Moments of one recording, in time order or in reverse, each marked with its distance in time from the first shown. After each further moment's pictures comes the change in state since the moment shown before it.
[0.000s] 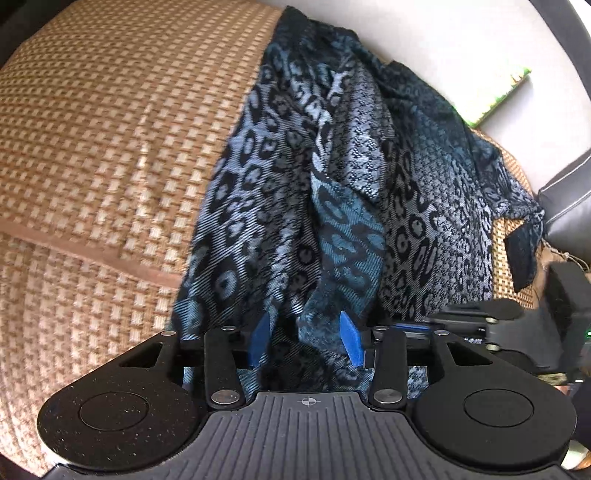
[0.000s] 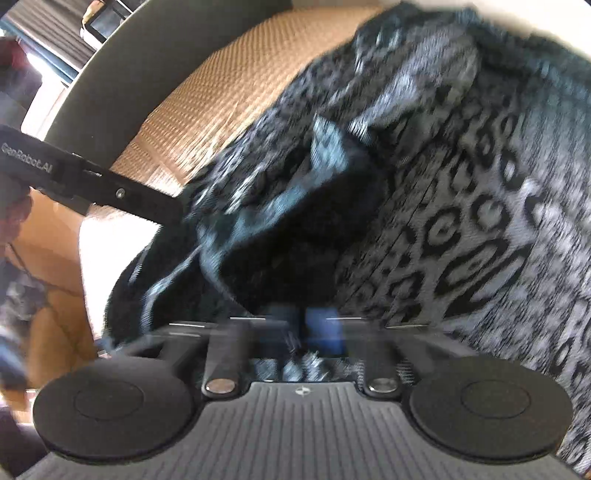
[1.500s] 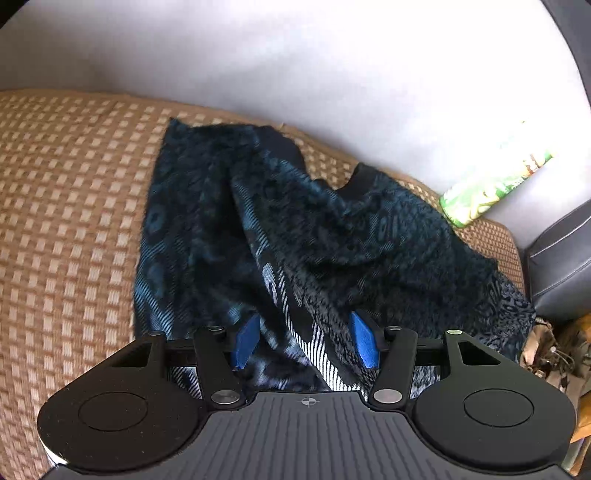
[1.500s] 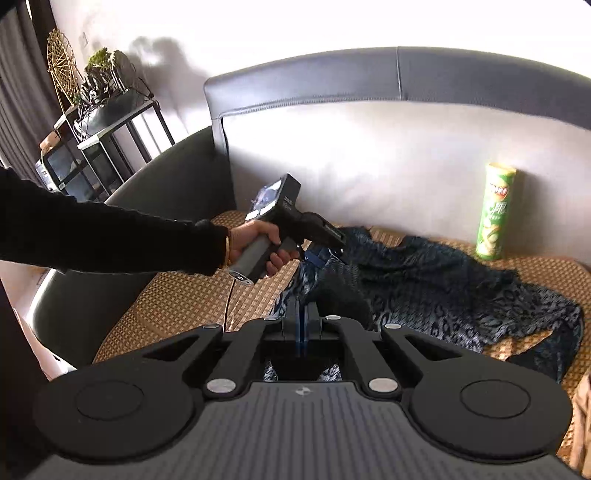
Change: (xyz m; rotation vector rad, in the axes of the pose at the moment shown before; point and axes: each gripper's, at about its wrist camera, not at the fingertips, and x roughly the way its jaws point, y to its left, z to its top) left arm 0.102 -0.065 0.269 0.123 0.002 -0.105; right arm -0.239 0.158 0.020 0.057 -0.507 -0.357
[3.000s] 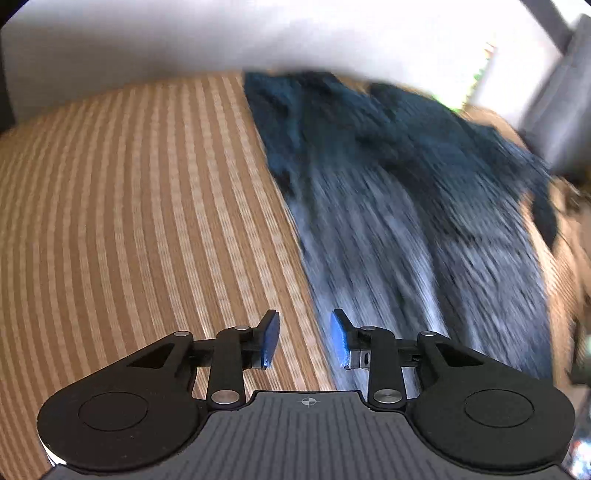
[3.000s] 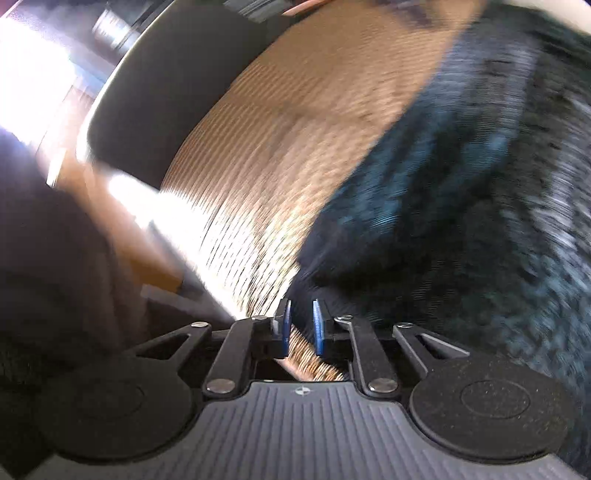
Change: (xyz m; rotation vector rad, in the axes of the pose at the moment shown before) left arm -0.105 0.104 -0.154 0.359 0.077 0.058; right arm 0.154 0.100 -0.174 0.056 0.504 0.306
